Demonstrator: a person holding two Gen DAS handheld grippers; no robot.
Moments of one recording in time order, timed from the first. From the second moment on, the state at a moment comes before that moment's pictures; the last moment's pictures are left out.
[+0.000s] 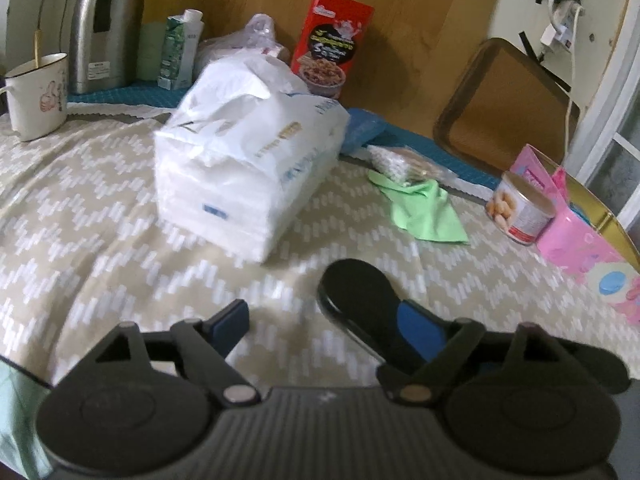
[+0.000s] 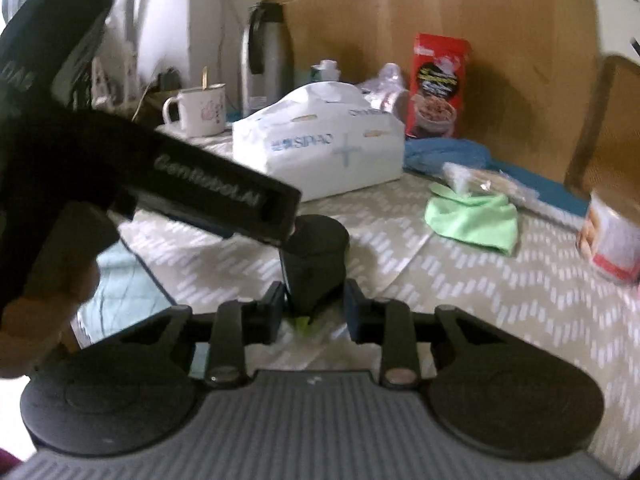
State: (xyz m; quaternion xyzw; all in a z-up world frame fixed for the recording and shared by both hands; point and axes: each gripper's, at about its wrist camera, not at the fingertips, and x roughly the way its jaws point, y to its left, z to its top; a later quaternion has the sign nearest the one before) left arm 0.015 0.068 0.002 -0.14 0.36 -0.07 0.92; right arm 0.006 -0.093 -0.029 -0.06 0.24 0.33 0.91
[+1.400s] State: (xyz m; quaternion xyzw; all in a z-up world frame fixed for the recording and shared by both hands) left arm 0.141 -0.277 0.066 -0.04 0.35 -0.36 0.87; right arm 0.058 -0.362 0.004 0.07 0.09 -0.04 0.99
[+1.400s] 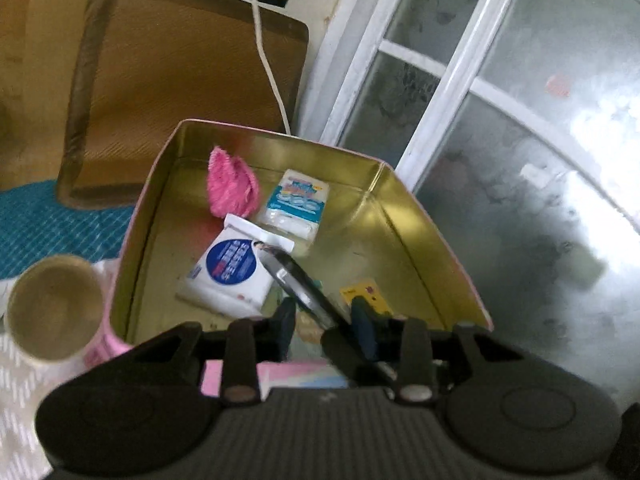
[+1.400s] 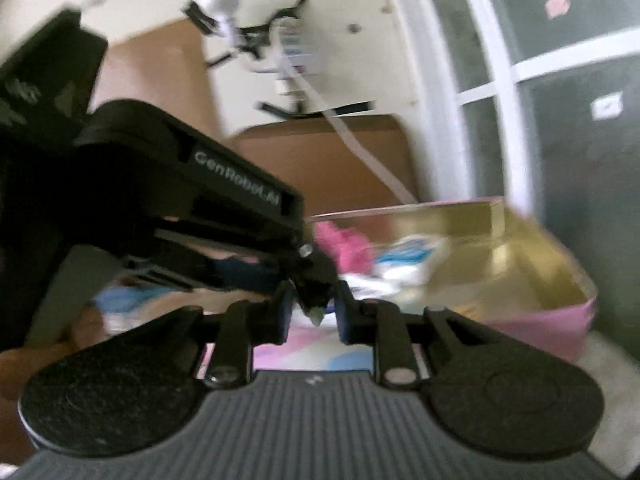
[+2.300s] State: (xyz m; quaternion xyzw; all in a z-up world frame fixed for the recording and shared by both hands) left arm 0.072 0.037 -0.010 -0.02 0.22 -0.08 0.97; right arm 0.193 -0.121 0.033 0.08 0.25 0.23 0.94
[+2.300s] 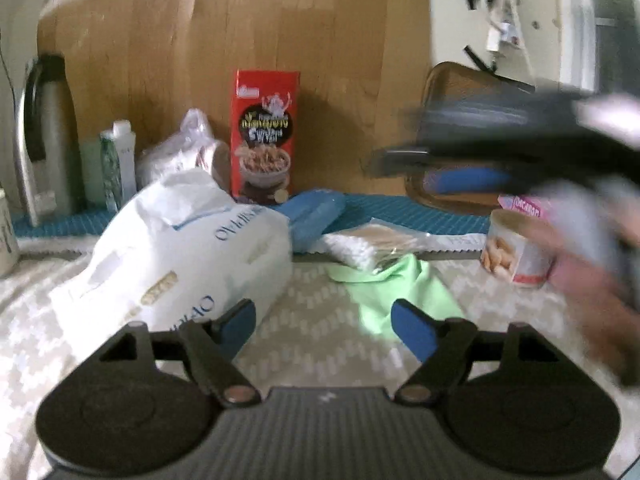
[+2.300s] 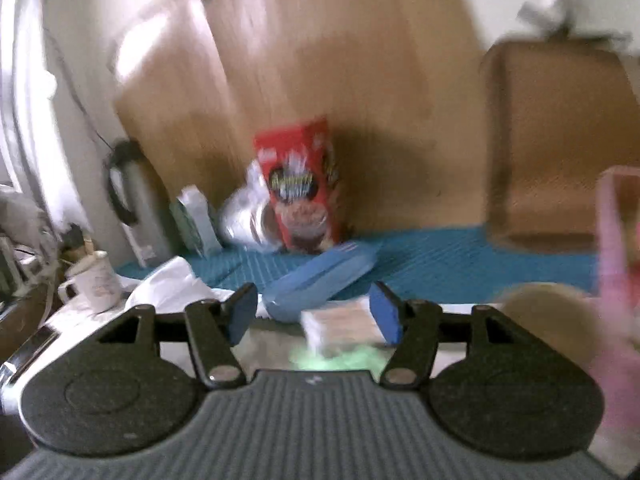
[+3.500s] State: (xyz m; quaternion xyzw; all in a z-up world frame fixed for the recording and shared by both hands) left arm 0.040 0.048 -0.005 -0.06 0.12 -0.09 0.99; right arm 0.181 -0.172 0.026 -0.04 0.30 0.15 0.94
